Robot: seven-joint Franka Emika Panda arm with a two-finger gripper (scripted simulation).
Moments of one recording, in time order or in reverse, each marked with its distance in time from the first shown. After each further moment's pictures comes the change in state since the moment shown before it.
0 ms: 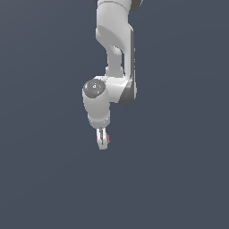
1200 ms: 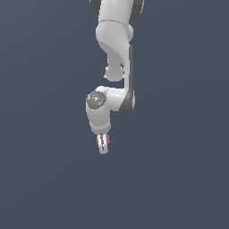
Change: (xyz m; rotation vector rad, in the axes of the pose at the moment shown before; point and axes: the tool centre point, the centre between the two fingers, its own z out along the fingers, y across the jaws) arm 0.000 0.000 0.050 0.001 0.000 0.013
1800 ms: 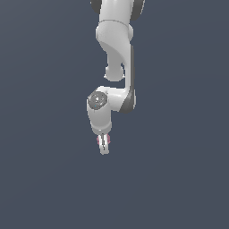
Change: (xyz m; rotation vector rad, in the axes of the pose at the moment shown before) arm -0.004 -0.003 -0.001 0.000 0.000 0.002
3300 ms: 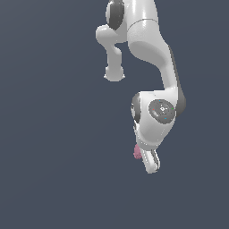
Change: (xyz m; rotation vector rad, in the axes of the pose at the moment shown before) arm -0.165 -0.112 -0.046 0.000 0.000 -0.002
